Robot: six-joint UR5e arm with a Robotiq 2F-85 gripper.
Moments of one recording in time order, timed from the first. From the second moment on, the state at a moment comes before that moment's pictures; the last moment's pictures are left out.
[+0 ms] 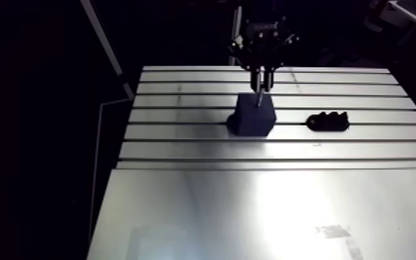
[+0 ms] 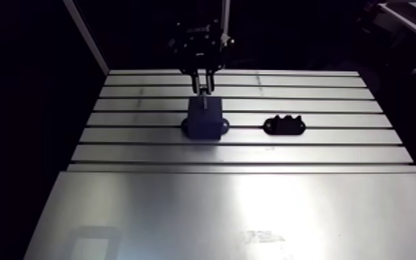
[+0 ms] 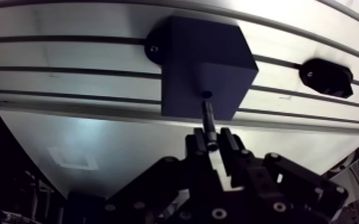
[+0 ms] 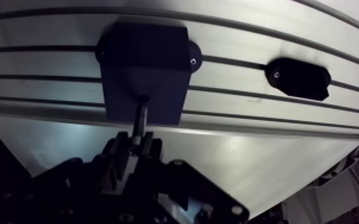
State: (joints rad) arm -0.02 -1.05 1.44 -1.42 -1.67 -1.72
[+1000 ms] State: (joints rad) arm -0.03 -1.05 1.44 -1.42 -1.67 -1.72
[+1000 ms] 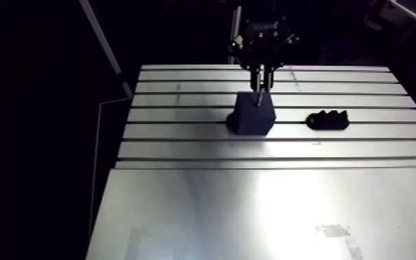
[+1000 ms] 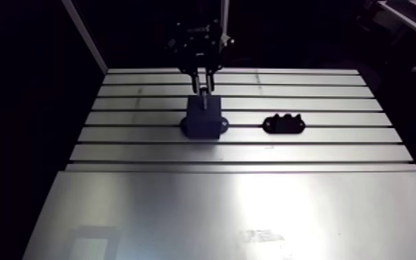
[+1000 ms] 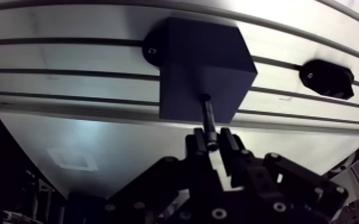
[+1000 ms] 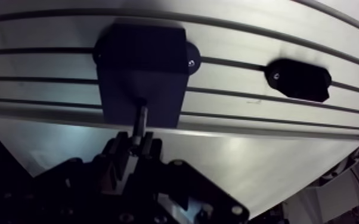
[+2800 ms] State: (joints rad) arm -0.03 -1.04 1.46 -1.45 -1.67 -1.72
